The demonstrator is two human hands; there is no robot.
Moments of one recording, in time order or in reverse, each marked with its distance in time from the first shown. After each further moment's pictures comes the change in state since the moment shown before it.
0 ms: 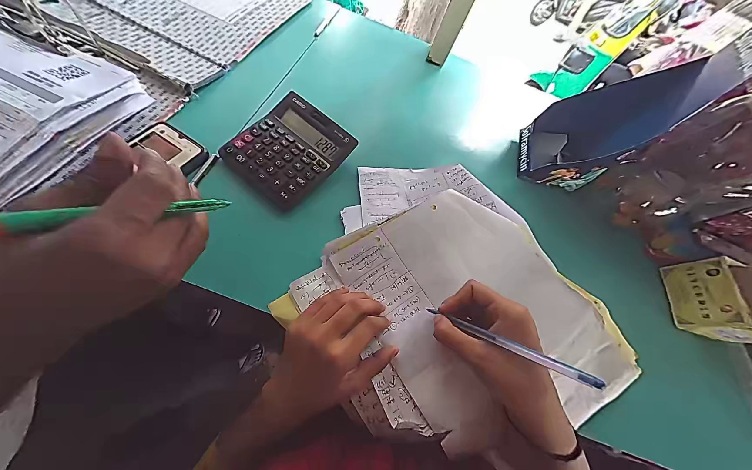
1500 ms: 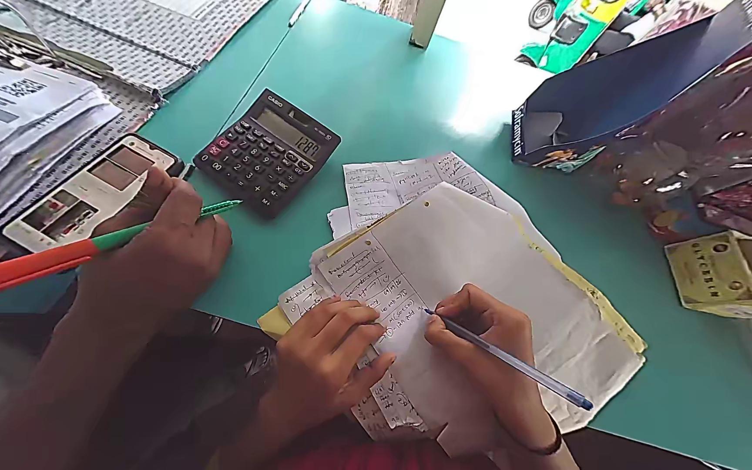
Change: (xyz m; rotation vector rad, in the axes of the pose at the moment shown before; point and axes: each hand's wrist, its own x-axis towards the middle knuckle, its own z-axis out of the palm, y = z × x) left_hand -0.001 -0.001 0.004 0.013 0.059 0.031; right_hand -0.005 0.014 0.012 -0.022 0.145 -0.028
